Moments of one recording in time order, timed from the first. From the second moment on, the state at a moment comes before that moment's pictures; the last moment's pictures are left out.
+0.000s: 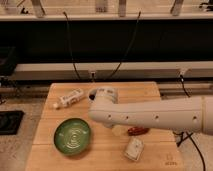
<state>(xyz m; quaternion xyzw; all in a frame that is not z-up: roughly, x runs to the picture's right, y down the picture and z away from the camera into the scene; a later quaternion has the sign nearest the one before) 0.016 0.179 0.714 -0.24 -0.03 -0.31 0.92</state>
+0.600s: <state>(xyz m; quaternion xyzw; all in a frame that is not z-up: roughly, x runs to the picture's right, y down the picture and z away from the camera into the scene) -0.013 0.204 0.728 -0.24 -0.07 -0.36 0.90</state>
